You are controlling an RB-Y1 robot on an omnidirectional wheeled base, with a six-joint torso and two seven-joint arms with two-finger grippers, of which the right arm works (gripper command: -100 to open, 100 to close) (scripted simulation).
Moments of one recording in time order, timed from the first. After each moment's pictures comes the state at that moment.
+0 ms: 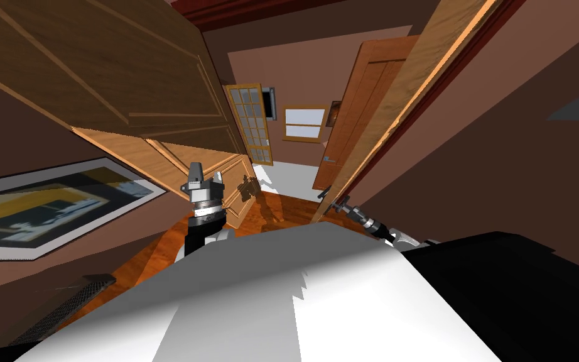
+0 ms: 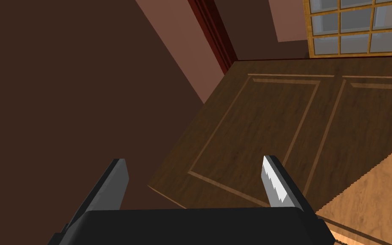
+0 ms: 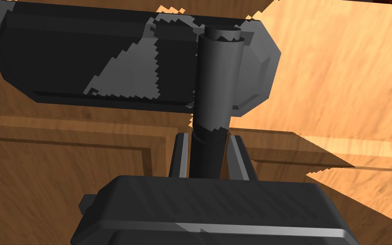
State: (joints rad) arm 0.13 -0.84 0.21 -0.47 0.10 -1.57 -0.76
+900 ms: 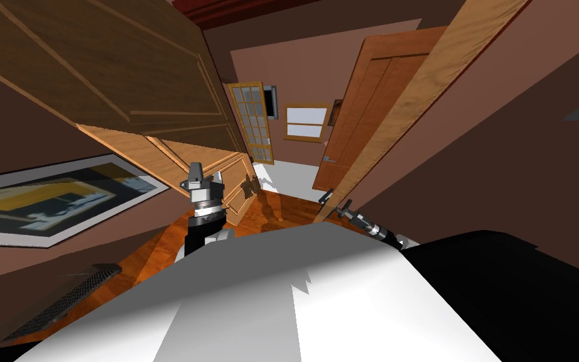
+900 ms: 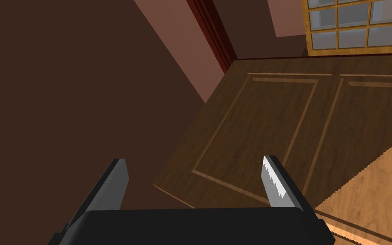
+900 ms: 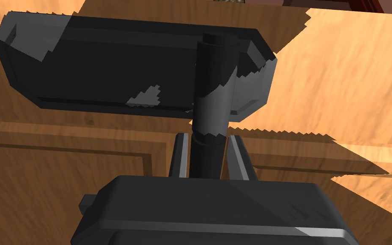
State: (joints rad) arm 0.20 -0.86 0.22 -0.50 0.11 -1.66 -0.73
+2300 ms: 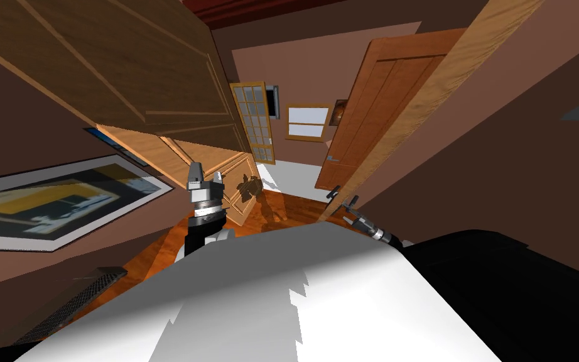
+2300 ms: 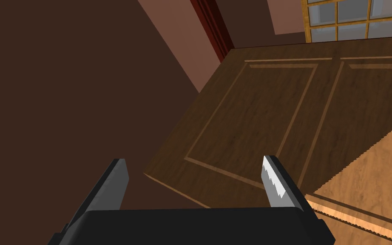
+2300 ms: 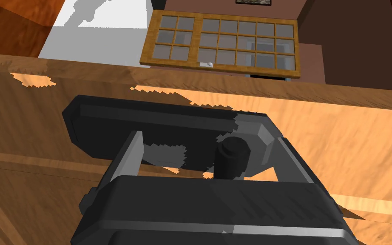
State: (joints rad) arm 0.26 -0.86 0.22 -0.51 0.10 -1.60 -0.72
